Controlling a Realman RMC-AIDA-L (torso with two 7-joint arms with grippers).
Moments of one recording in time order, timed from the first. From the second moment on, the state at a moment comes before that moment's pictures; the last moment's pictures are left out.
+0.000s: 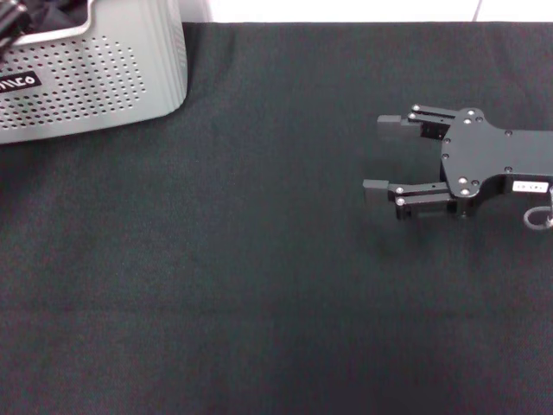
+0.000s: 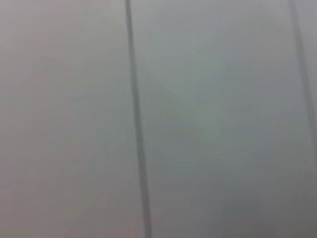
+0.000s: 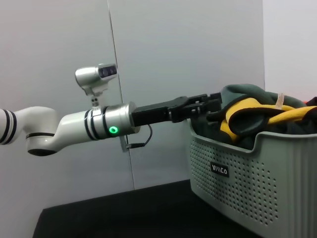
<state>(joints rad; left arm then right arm) -0.25 -2.10 0.67 0.84 1.28 1.34 -1.04 0.41 2.02 -1.26 -1.00 -1.49 -1.50 1.45</state>
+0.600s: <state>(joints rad) -0.33 -2.10 0.67 0.68 1.11 1.09 -0.69 0.41 2.02 -1.27 -1.00 -1.49 -1.49 1.44</state>
